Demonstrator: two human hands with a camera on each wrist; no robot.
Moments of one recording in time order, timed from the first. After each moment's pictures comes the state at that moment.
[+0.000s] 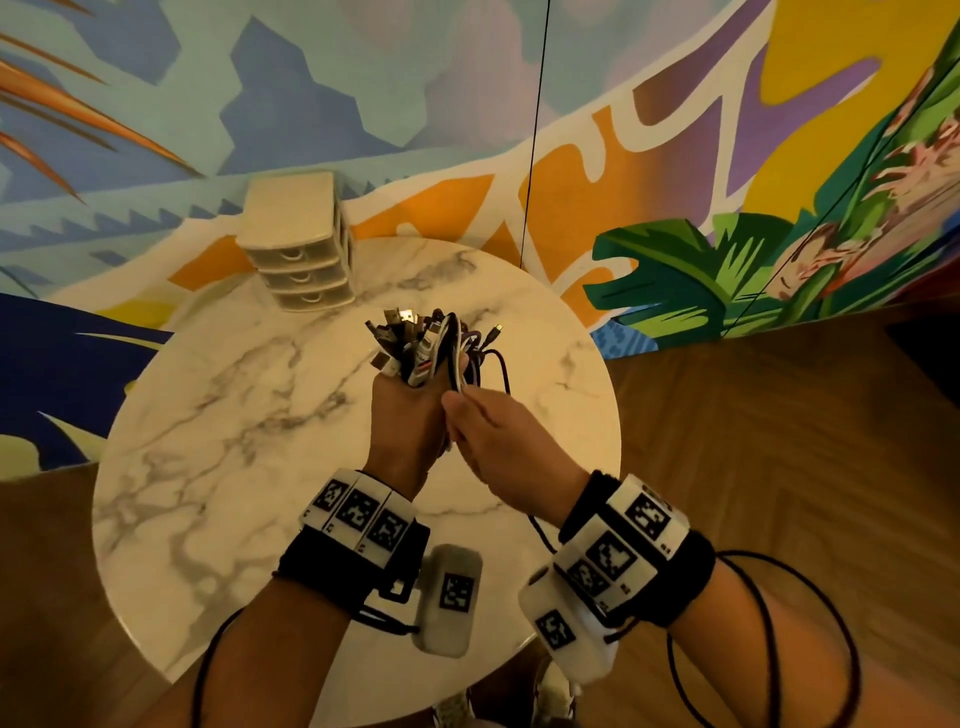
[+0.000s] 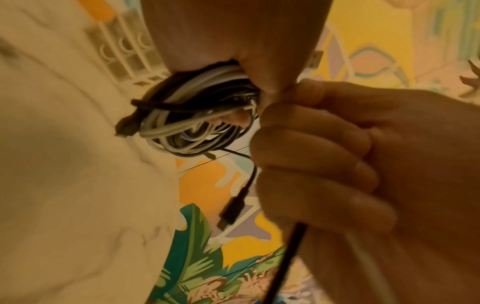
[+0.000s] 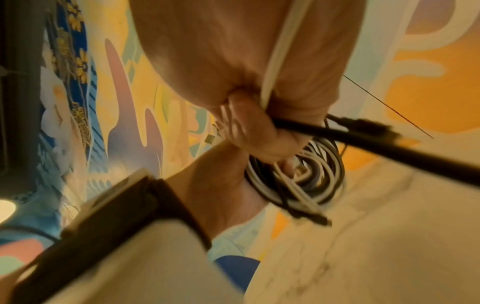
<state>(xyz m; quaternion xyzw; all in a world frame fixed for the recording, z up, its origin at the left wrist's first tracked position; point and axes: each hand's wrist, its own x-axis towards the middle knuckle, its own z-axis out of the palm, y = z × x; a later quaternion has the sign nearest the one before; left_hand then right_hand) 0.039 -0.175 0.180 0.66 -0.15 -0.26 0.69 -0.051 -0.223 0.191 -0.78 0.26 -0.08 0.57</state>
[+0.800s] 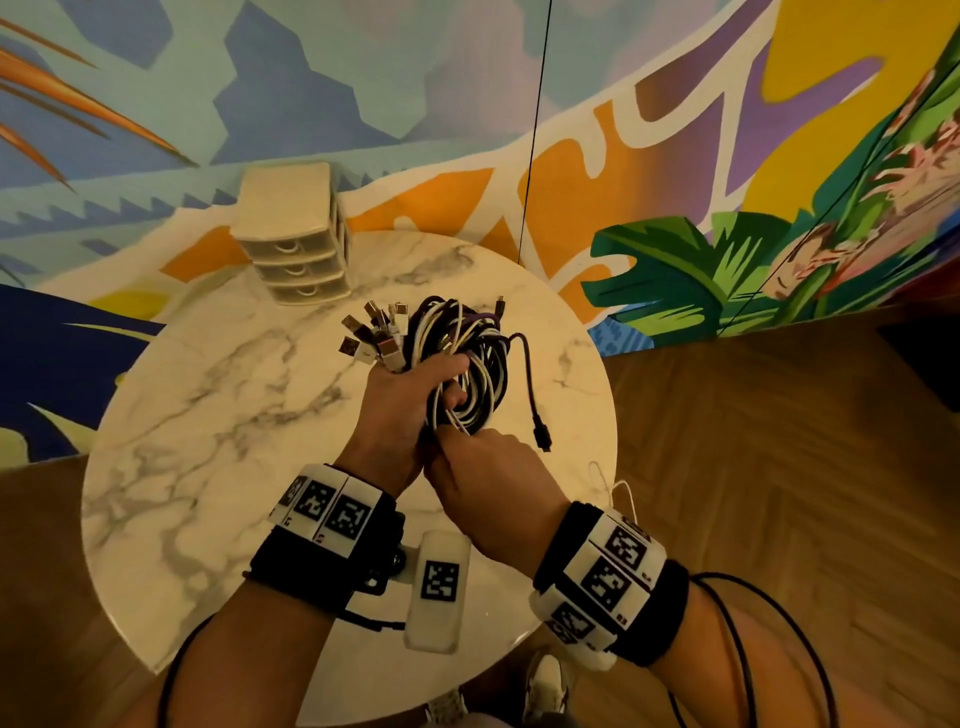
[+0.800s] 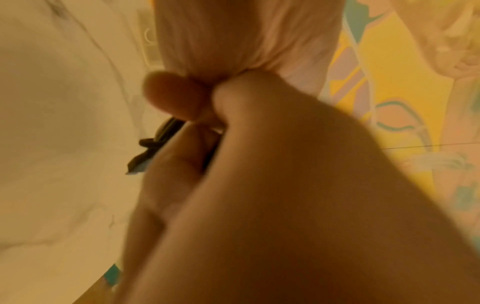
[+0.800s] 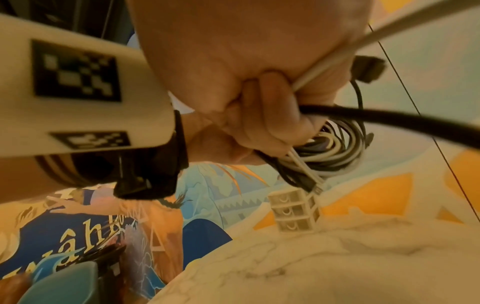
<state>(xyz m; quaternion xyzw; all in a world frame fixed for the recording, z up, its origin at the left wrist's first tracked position) 0.048 -0.171 0.185 0.57 -0.13 -0.38 0.72 -0.061 -0.202 0.184 -0.93 0.21 0.00 0.29</state>
